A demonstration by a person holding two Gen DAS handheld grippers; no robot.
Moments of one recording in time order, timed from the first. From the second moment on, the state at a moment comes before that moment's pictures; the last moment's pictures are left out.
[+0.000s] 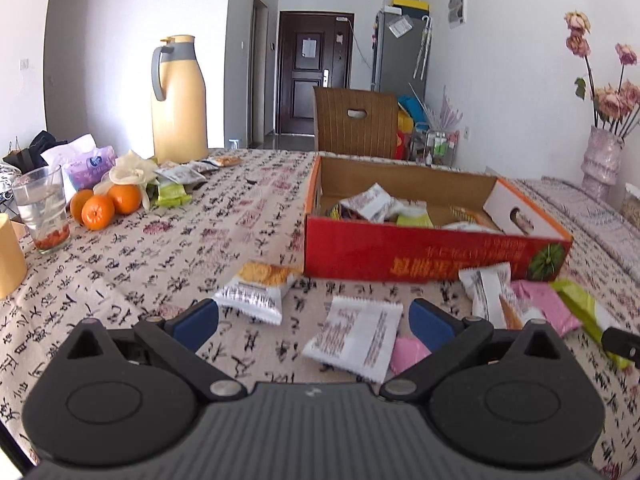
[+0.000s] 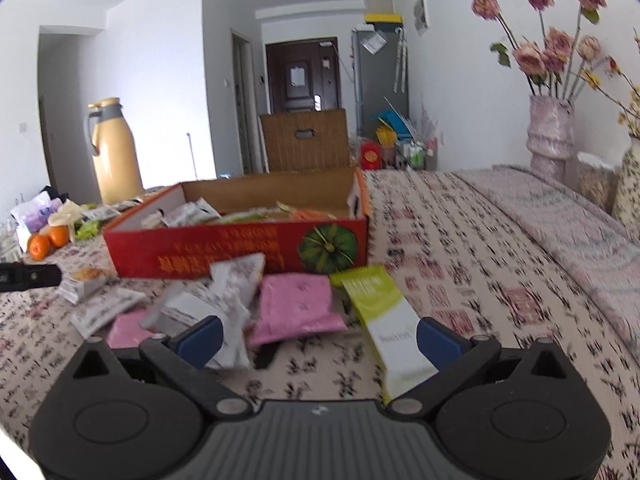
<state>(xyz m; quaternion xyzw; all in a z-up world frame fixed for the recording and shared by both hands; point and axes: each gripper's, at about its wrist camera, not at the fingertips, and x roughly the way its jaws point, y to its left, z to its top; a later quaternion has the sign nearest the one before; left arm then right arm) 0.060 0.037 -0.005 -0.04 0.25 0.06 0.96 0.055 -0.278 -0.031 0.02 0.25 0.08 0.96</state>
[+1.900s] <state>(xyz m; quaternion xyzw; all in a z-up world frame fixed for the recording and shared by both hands) 0.068 0.030 -0.011 -0.02 0.28 0.06 0.96 0.119 -0.303 -0.046 0.04 0.30 0.05 0.95</state>
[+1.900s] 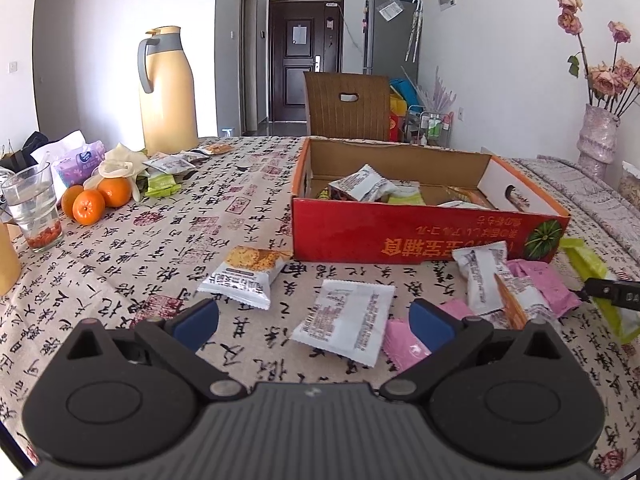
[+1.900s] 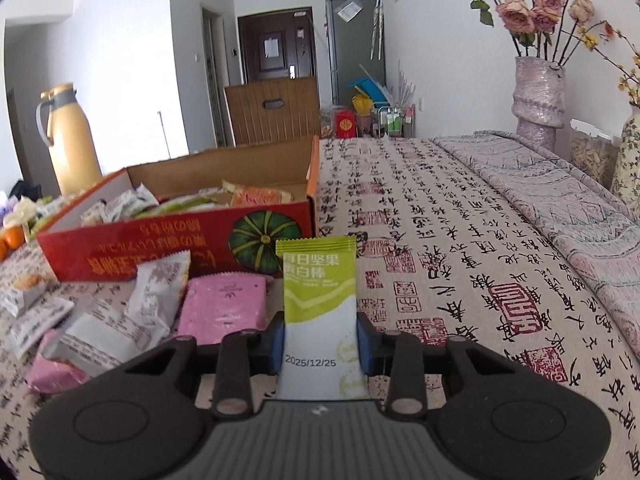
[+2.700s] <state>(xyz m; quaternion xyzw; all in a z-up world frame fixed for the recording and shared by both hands) 0.178 0.095 -0.043 0.01 0.37 0.12 0.92 0.105 -0.295 -0.039 0.05 0.28 0.05 0.96</state>
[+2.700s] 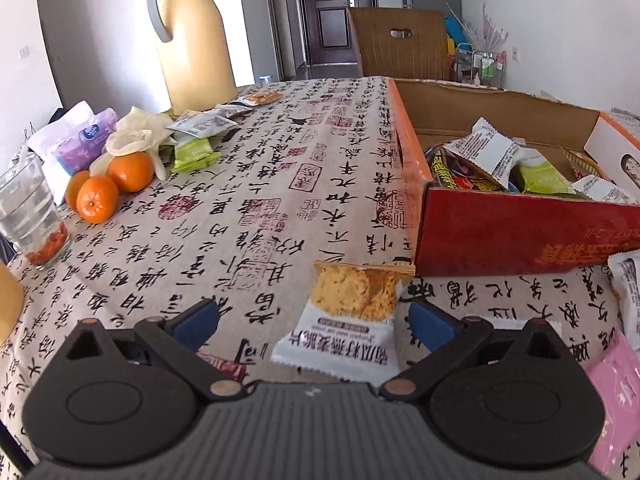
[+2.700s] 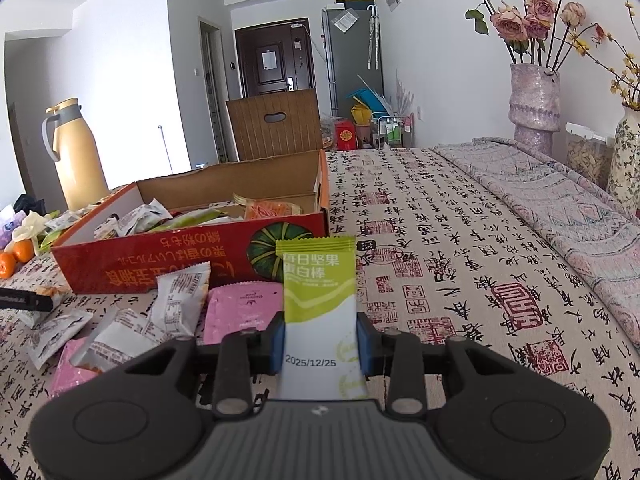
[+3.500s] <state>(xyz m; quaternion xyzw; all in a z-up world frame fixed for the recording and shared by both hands) 0.177 0.085 -0.043 0.01 0.37 0.07 0.93 0.103 -0.292 -0.040 0.05 0.29 0.05 0.96</state>
